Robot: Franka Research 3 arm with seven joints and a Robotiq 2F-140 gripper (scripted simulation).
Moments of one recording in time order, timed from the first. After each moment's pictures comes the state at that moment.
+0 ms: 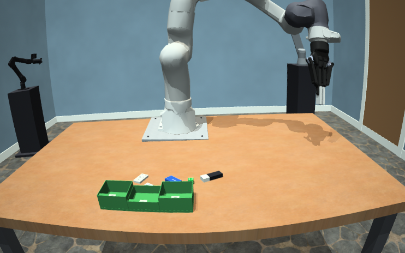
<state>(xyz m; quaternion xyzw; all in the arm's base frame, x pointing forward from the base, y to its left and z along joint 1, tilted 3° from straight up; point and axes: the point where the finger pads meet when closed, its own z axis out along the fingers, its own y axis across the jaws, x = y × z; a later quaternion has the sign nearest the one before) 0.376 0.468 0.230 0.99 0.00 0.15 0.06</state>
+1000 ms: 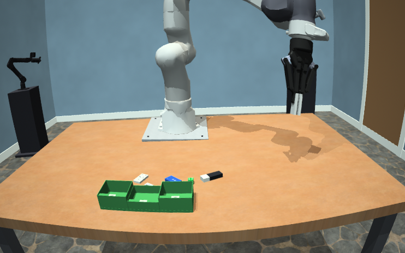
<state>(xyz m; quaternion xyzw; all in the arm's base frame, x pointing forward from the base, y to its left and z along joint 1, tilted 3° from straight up) 0.471 0.298 0.232 0.99 -0.05 0.09 0.07</state>
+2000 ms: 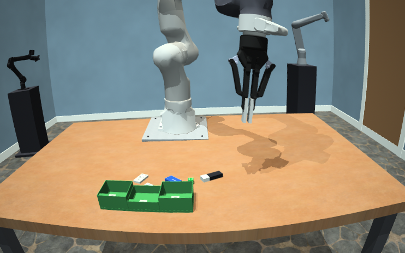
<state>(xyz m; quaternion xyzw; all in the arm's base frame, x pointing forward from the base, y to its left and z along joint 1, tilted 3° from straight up) 0.497 0.122 0.231 0.99 -0.08 0.04 0.05</state>
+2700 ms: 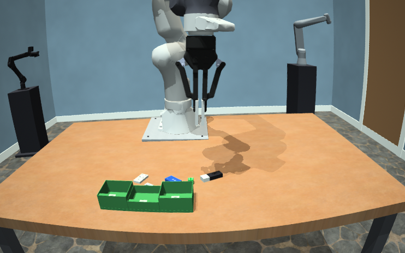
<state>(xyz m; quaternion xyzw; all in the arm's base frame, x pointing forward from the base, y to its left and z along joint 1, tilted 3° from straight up) 0.479 -0.003 0.229 0.99 -0.11 0.02 0.01</state>
